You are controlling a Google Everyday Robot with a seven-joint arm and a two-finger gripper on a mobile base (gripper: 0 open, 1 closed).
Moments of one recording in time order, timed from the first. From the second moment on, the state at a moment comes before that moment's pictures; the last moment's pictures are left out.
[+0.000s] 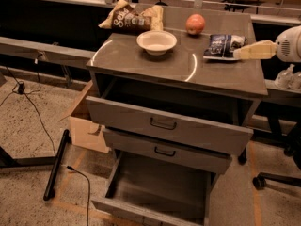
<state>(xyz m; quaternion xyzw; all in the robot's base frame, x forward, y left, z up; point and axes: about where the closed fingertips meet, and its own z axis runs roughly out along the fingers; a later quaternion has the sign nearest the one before) 0.677 -0.341 0.927 -0.15 0.85 0.03 0.50</state>
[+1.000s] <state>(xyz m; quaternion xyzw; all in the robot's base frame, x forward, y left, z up) 0.730 -0.289 0.910 -0.21 0.79 0.08 0.57</state>
